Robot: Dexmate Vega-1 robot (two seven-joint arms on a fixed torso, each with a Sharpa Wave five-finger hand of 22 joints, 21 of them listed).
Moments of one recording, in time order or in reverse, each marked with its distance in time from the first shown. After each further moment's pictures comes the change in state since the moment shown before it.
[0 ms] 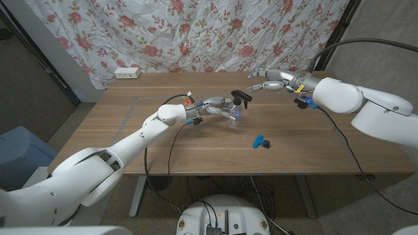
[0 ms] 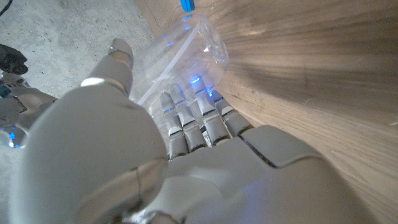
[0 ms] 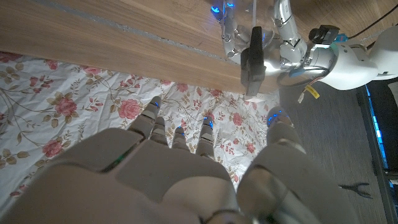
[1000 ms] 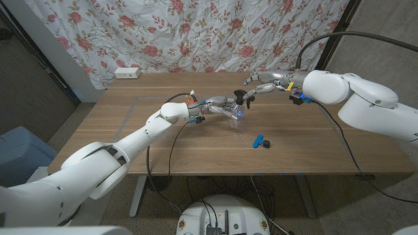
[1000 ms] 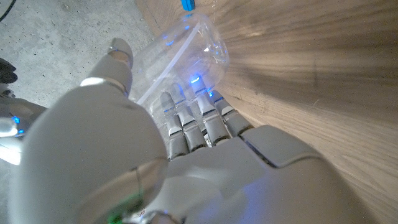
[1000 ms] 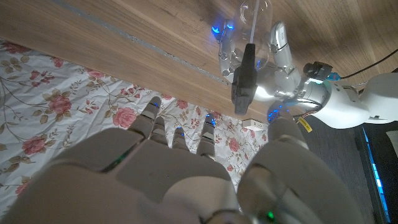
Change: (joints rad) left arm -0.035 -0.039 0.012 0.069 0.005 -0.024 -0.032; left_hand 0.000 0.000 0.000 0.000 0.000 0.000 0.000 0.015 -0.007 0.005 0.005 -0.003 0.019 0.000 0.000 -0.018 -0.005 0.000 0.000 -0.004 0.000; right arm 0.232 0.046 -0.210 -0.036 -0.194 -0.123 0.234; right_hand 0.071 -0.021 0.017 0.006 0.011 0.031 -0.009 0.018 0.012 -0.016 -0.005 0.005 0.005 -0.005 0.005 0.000 0.000 -0.005 0.005 0.000 0.000
